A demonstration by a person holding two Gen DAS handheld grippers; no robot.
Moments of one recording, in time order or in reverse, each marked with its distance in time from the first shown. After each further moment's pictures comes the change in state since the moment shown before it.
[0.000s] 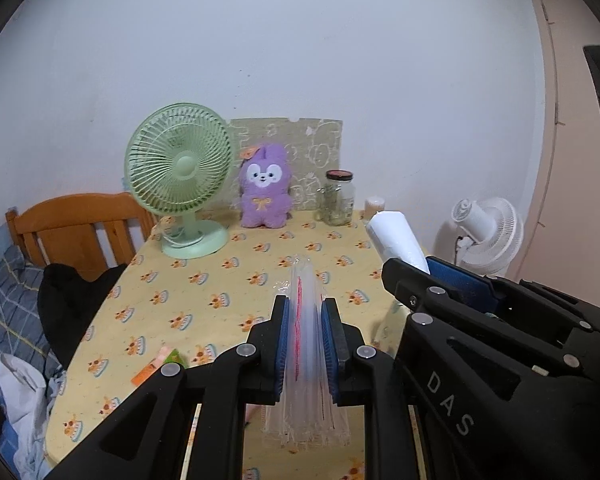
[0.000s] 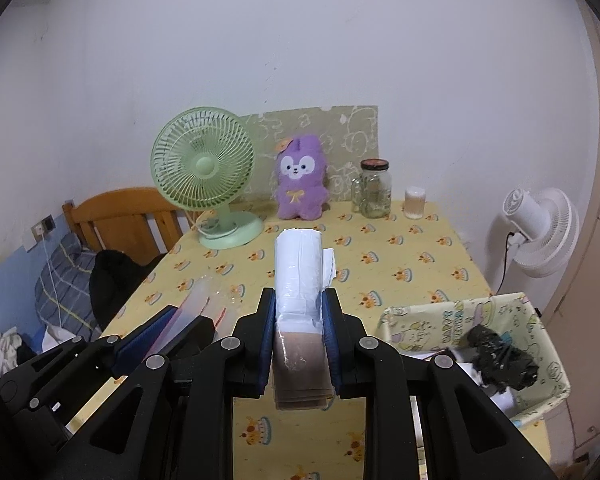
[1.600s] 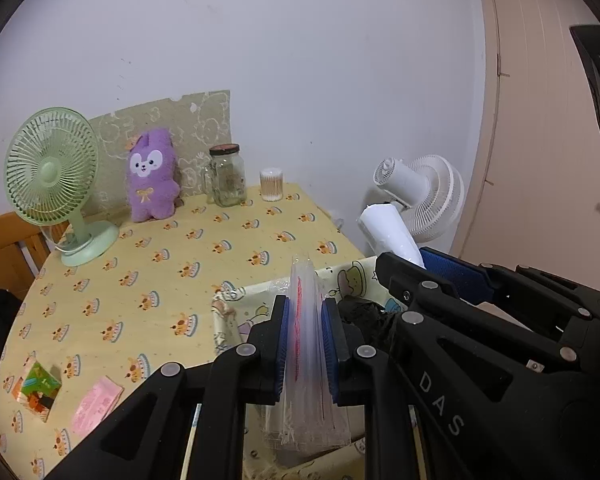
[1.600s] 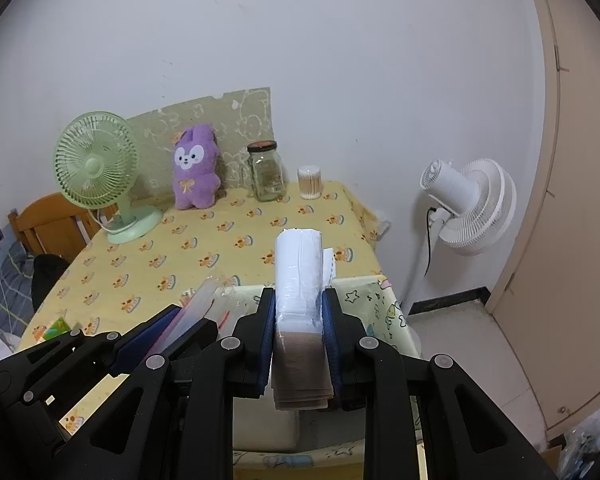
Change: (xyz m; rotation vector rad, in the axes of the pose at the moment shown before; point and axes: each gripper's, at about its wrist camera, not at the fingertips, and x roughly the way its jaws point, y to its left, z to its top) left arm 0.070 -0.145 -0.005 0.122 0.089 -0.178; right arm 0.007 -0.158 -0.020 0.066 0.044 -0.180
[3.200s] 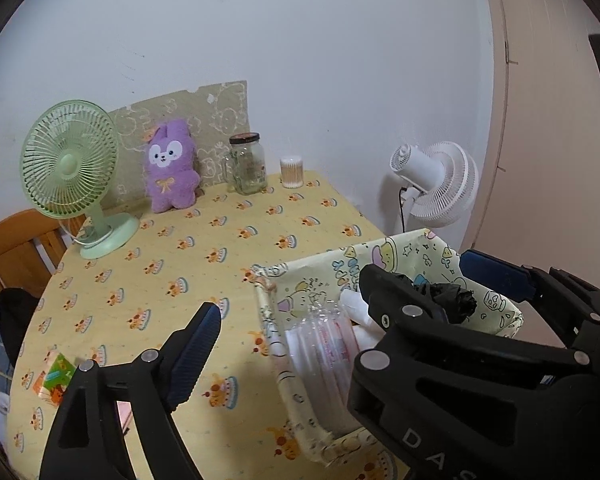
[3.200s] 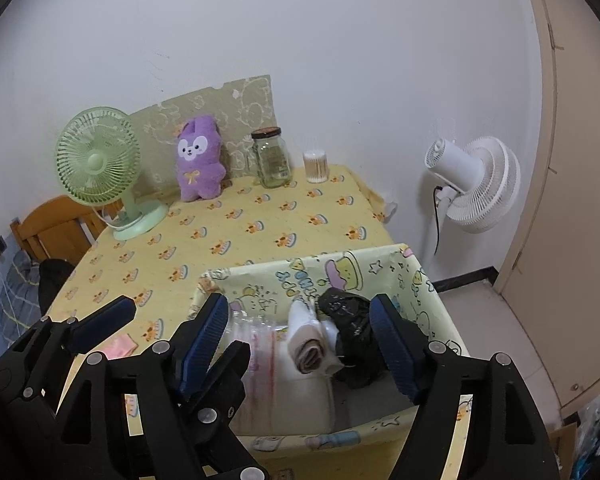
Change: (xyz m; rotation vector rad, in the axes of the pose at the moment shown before) left arm -0.017 0.026 -0.010 0.016 0.031 0.052; right arm -0.002 0.022 -0.015 0.052 0.027 0.015
